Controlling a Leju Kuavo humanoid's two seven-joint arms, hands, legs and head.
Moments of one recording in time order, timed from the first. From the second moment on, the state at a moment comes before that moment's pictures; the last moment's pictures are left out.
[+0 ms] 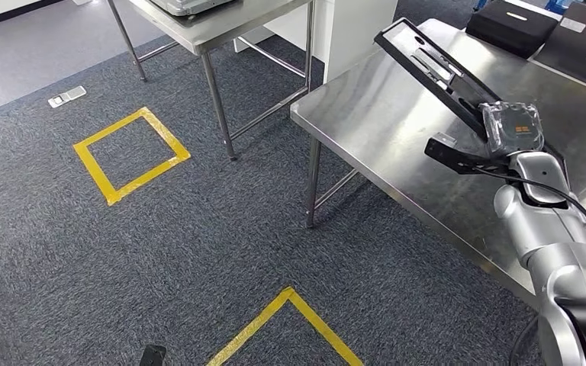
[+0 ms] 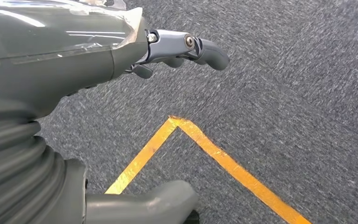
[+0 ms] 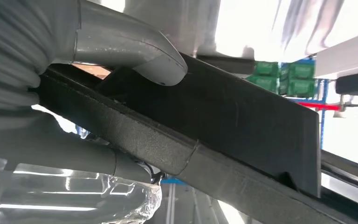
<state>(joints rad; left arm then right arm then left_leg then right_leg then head) -0.14 -0.16 0.68 -0.21 -0.70 0.32 -0.47 -0.99 -0.31 0.31 -0.53 1.24 -0.36 -0.13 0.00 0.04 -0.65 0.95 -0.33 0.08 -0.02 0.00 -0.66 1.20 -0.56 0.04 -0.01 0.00</state>
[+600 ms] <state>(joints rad) -0.14 -0.16 0.68 -0.21 -0.71 0.33 -0.47 -0.98 -0.30 0.30 -0.53 1.26 -0.36 -0.13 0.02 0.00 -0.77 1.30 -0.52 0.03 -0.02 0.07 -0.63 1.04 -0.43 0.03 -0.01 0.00</state>
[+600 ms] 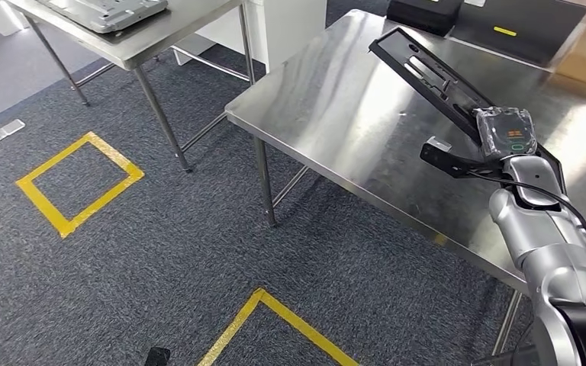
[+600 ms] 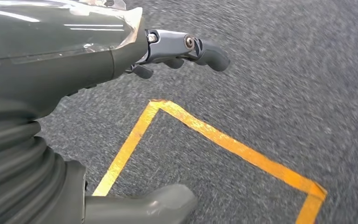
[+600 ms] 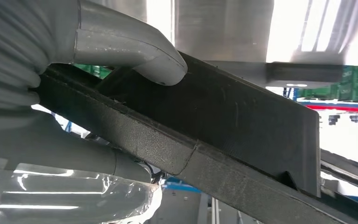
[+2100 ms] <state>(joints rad) -0.15 -0.17 0.70 -0.21 -0.70 0.34 -0.57 -1.01 -0.21 0.30 -0.45 1.31 -0.31 -0.15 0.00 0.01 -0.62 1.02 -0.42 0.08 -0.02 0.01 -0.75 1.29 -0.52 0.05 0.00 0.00</state>
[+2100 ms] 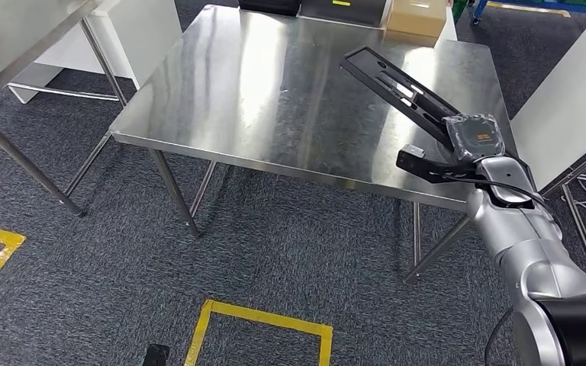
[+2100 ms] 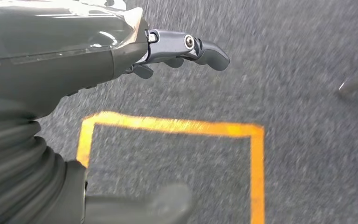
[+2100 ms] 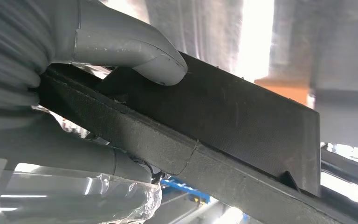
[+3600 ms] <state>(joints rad) -0.15 -0.17 0.68 -0.21 -0.77 0.23 -0.46 -1.03 -0.21 0.30 -0.44 1.33 -0.31 -0.13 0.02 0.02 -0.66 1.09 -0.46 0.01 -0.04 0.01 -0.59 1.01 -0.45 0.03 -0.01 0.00</state>
